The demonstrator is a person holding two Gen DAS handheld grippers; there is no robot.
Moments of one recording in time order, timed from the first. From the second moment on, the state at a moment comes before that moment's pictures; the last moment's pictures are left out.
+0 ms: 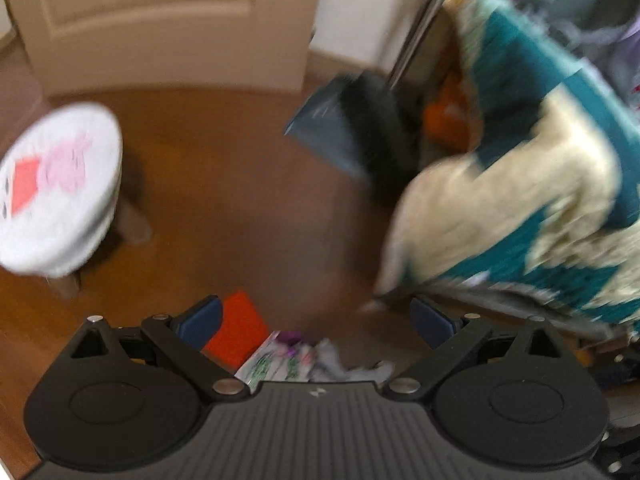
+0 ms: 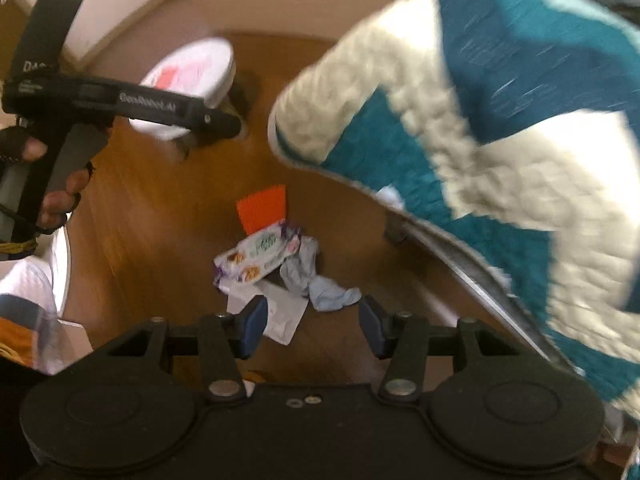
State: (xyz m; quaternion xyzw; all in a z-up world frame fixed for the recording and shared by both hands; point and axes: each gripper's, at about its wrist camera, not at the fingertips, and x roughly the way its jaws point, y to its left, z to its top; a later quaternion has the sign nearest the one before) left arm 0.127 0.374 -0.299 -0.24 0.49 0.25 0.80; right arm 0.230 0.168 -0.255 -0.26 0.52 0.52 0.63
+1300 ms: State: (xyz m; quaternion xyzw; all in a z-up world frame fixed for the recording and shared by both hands) left arm 0.093 0.389 -0.549 -0.23 0.62 0.27 0.70; right arm 0.175 0.300 -0.530 -0.53 0.46 0.55 0.46
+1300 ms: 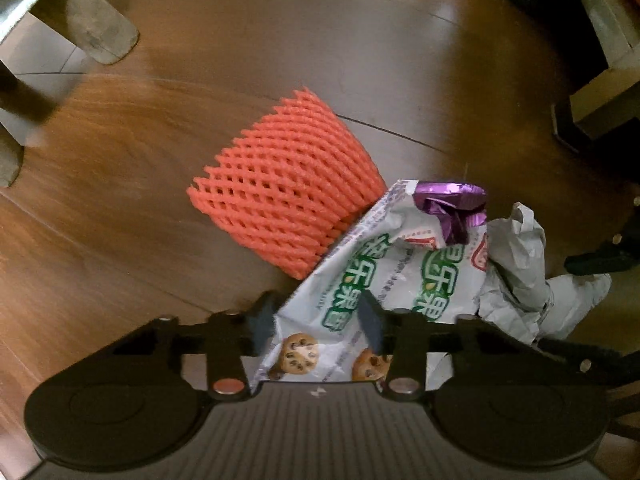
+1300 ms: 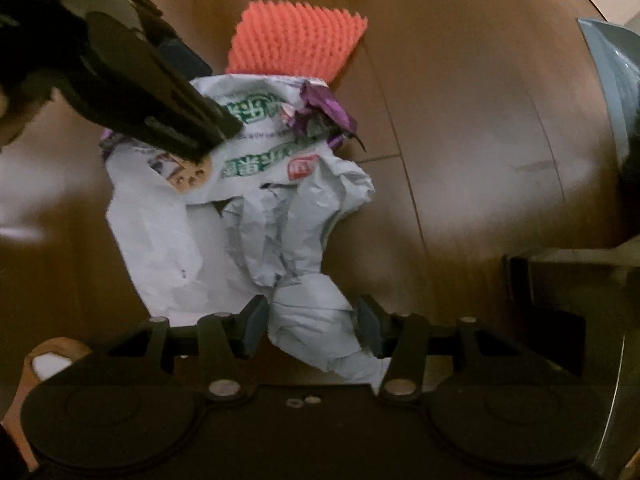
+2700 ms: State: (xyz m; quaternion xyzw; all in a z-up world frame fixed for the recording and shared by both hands) left arm 0.075 0.313 -0.162 -0.14 0.41 0.28 0.86; right arm 0.240 0.045 -0.164 -0.26 0.42 0.43 0.75
